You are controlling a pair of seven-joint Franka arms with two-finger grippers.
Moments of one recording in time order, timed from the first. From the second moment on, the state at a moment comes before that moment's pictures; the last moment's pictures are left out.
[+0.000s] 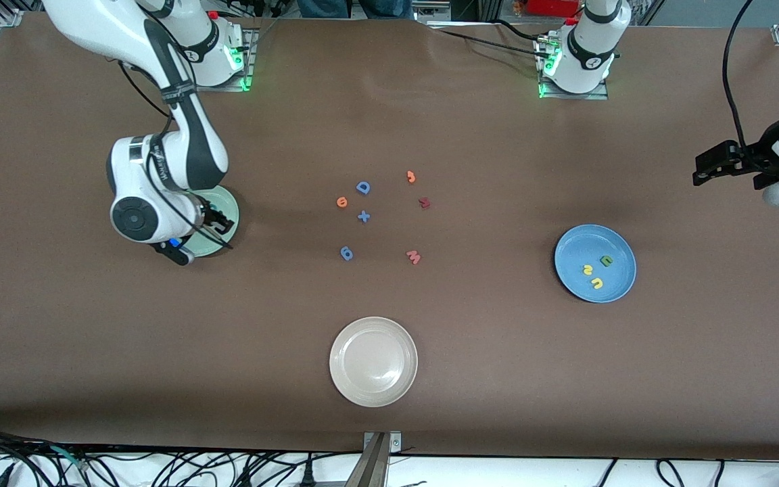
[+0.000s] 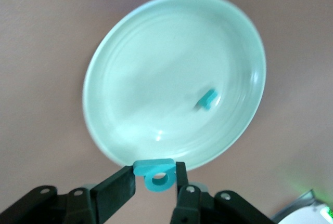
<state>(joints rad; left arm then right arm) -0.03 0.10 0.03 -1.49 0.01 1.50 0.06 0.42 0.43 -0.25 -1.93 0.09 1.92 0.72</state>
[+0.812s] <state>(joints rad) -0.02 0.10 0.04 -1.49 0.01 1.50 0.06 0.40 0.52 -0.25 -1.93 0.10 1.96 0.67</state>
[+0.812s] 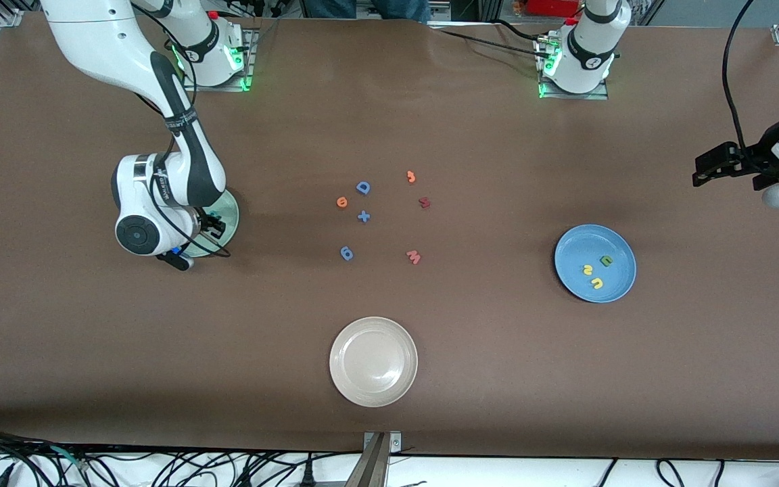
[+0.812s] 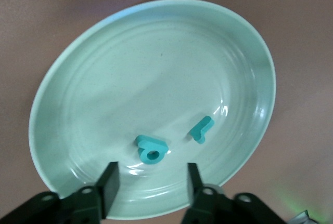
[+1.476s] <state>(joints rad) -0.02 0.10 0.04 -1.49 0.01 1.50 0.06 0.41 0.45 -0.10 -1.89 0.13 1.96 0.94</state>
